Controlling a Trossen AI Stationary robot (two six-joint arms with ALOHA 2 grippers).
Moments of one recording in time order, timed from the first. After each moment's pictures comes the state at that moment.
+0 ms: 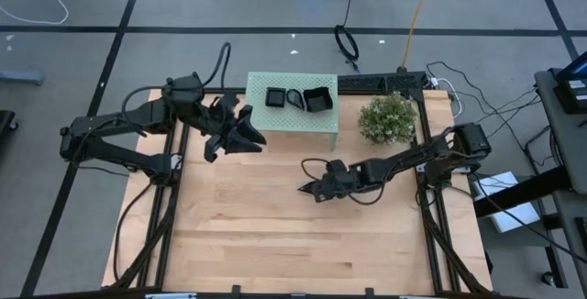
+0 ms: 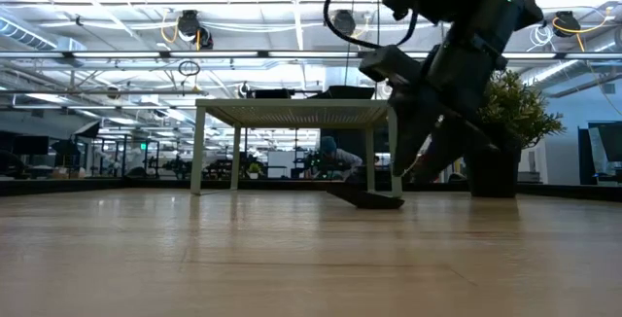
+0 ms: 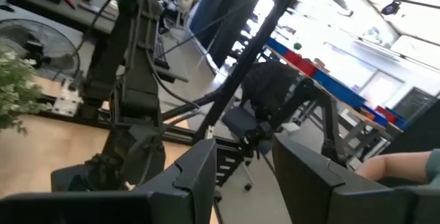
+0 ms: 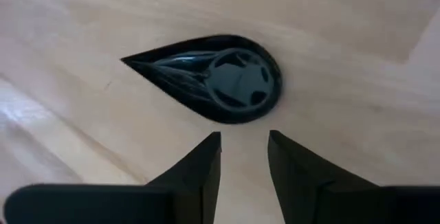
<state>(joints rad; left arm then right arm) 0.17 1.11 1.18 -0.10 0.61 -0.48 0.18 1.66 0.90 -0.31 0.11 1.41</state>
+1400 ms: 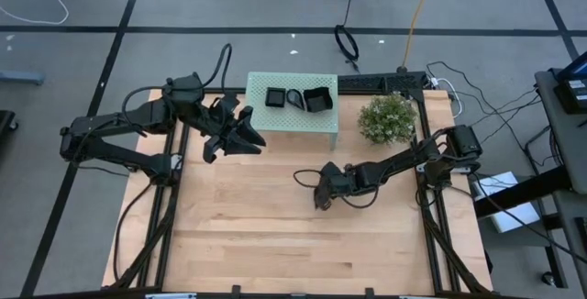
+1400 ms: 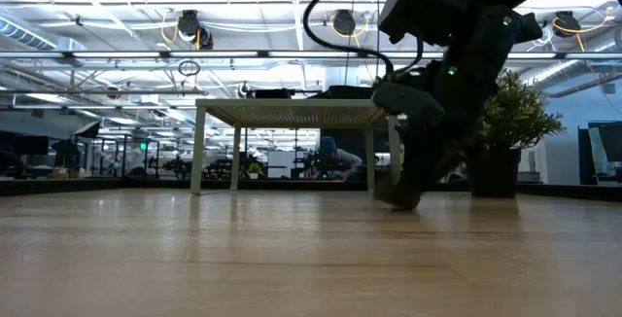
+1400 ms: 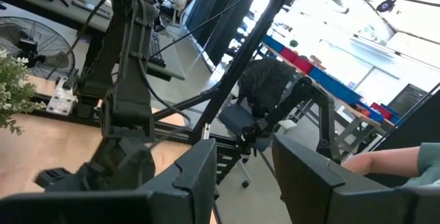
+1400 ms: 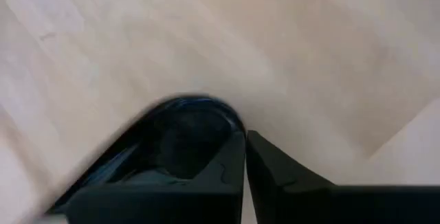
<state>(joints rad) 0.17 1.11 1.18 -0.10 0.63 -0.48 0.18 1.73 0.89 -0.28 0.24 0.93</state>
